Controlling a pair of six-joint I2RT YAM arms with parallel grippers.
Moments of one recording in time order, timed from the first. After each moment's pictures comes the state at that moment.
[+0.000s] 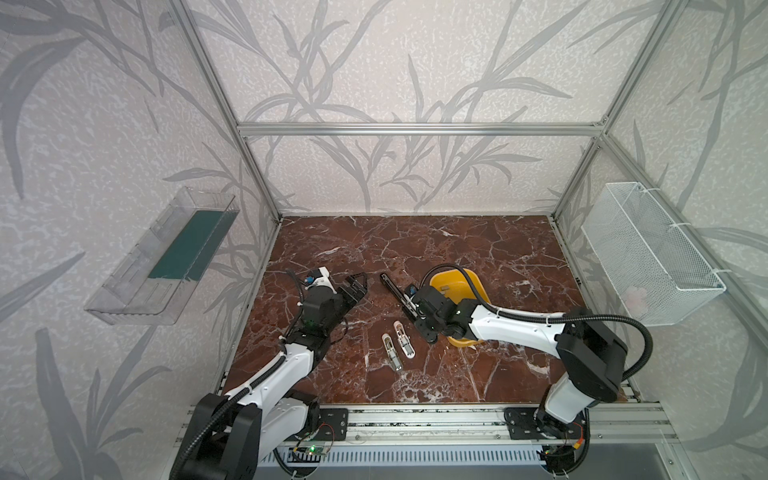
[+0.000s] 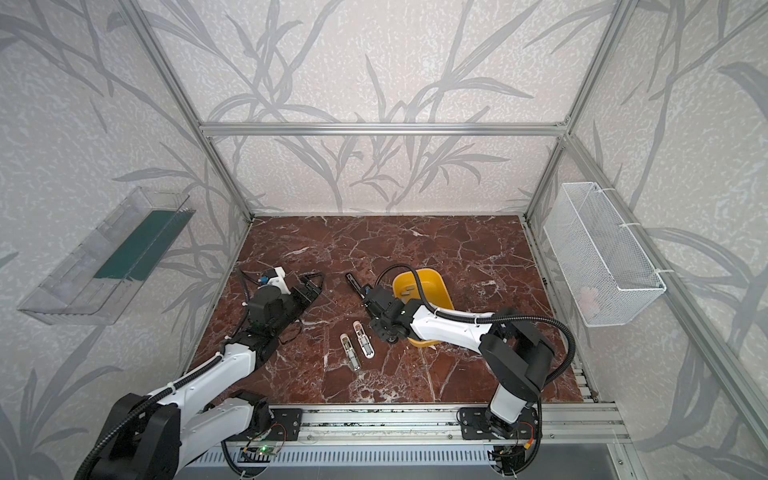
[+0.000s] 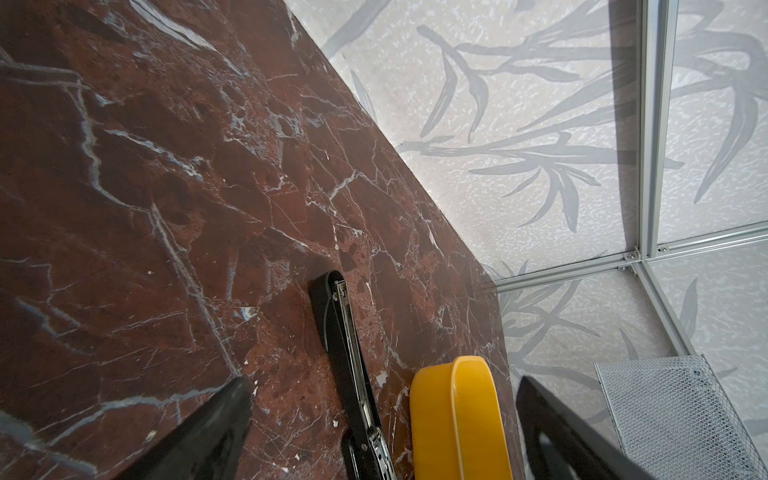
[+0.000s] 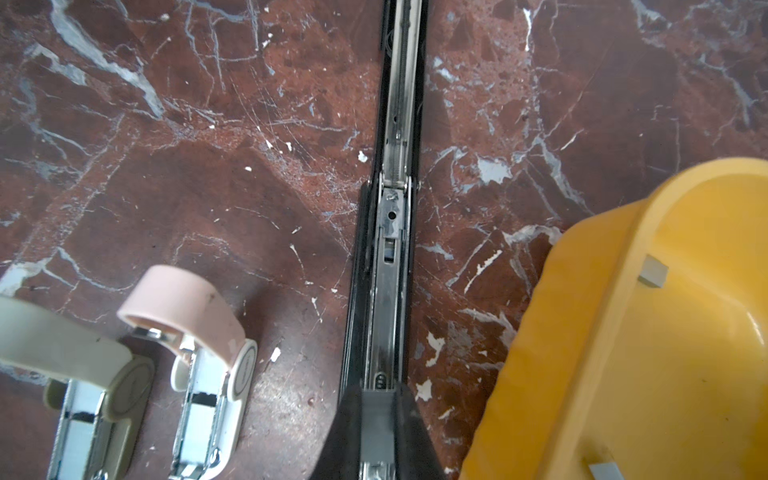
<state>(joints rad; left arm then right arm) -0.25 1.06 0.36 0.38 0.09 -1.00 0.95 1.68 1.03 -0.37 0.18 0.17</state>
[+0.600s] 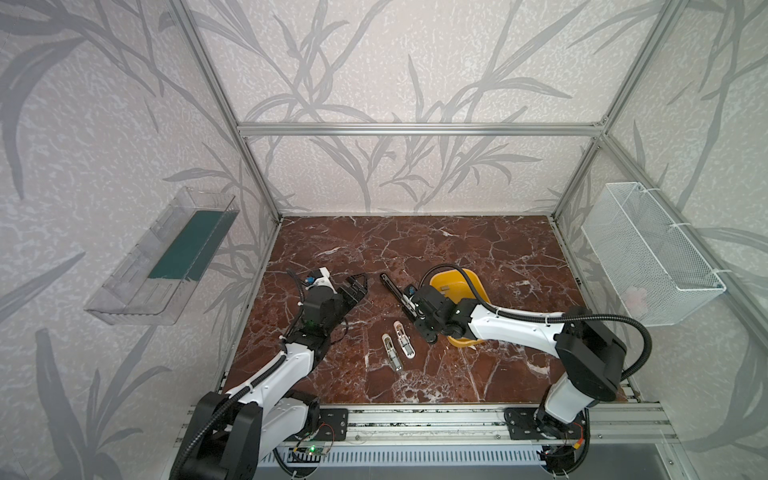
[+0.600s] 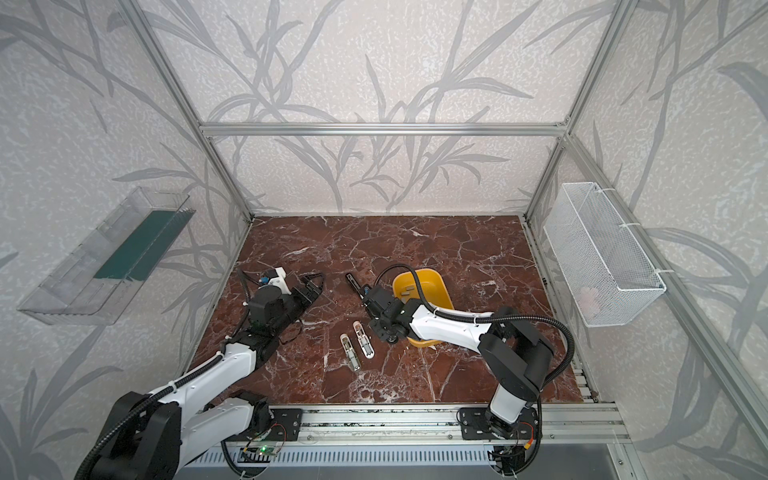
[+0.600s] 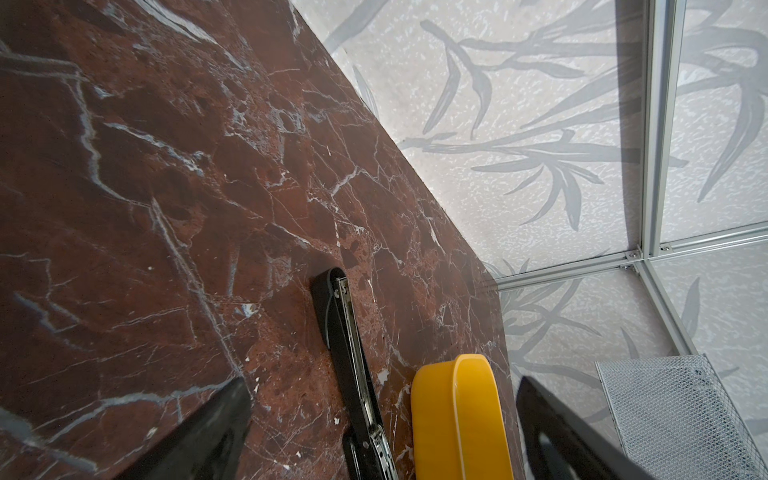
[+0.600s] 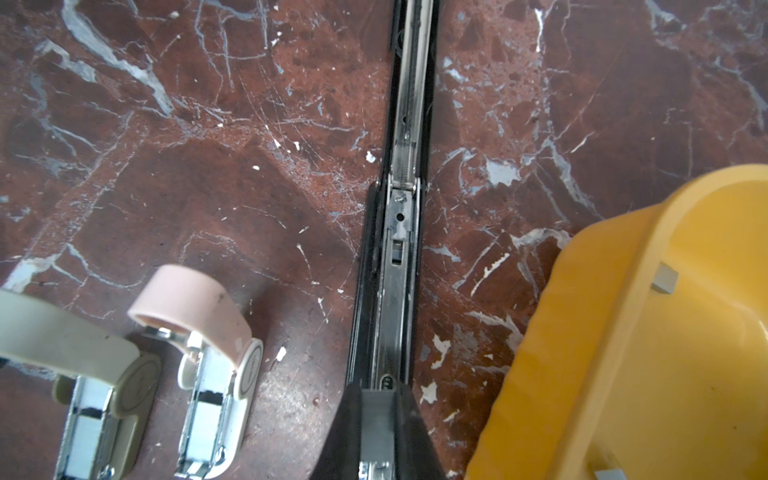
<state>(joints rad) -0.25 1.07 0.36 0.38 0.10 -1.00 0.94 1.68 1.03 -0.37 0.15 0.15</state>
